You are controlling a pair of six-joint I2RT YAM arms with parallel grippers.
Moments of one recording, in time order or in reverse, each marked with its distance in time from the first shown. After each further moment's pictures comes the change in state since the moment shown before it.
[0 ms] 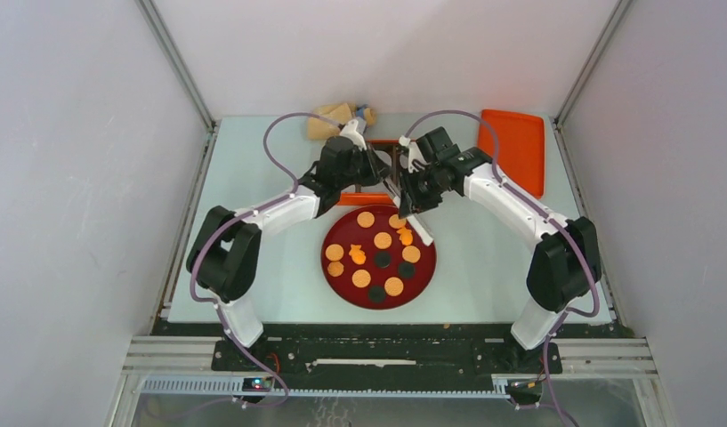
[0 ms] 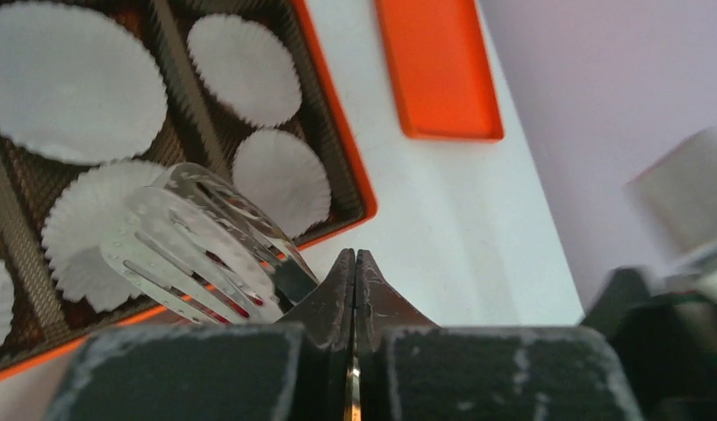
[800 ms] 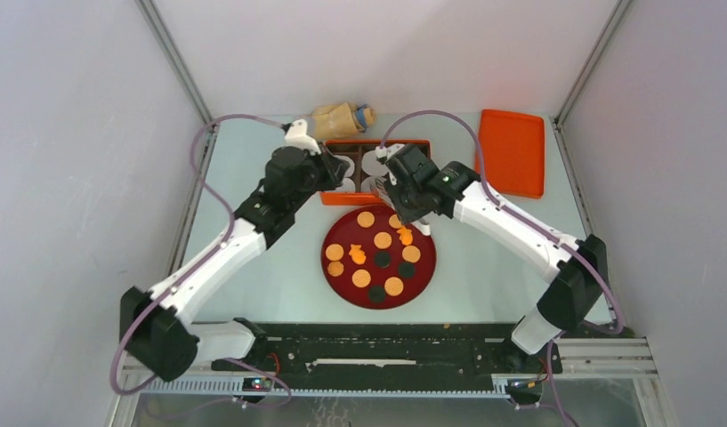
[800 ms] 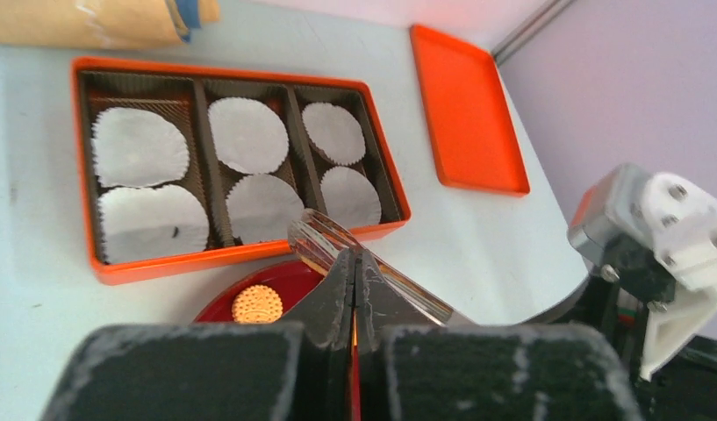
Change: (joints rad) left arm 0.015 -0.468 -0.164 -0.252 -0.238 0.119; right arm 0.215 -0.066 0.075 -0.099 0.462 -0.013
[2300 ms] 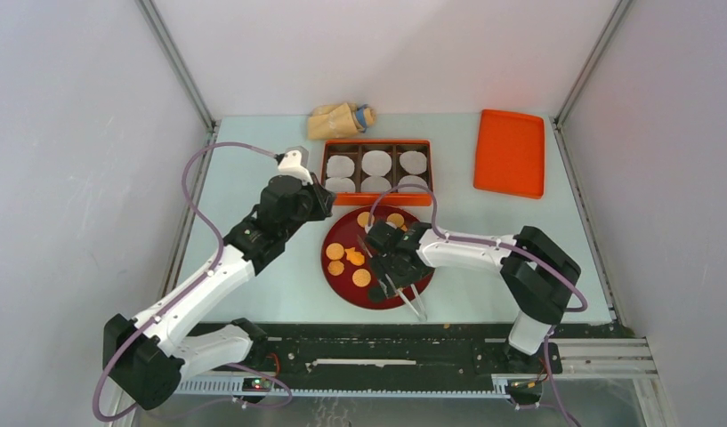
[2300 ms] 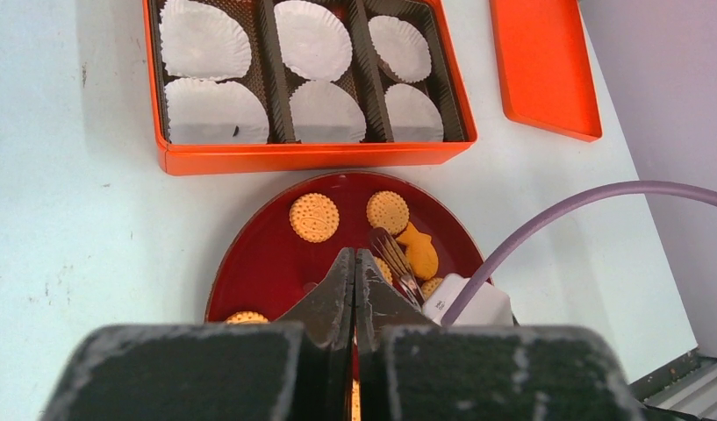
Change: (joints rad) left arm -0.039 -0.245 -0.211 -0.138 -0.111 0.004; right arm 0.237 0.080 -0.455 0.177 -0.021 0.226
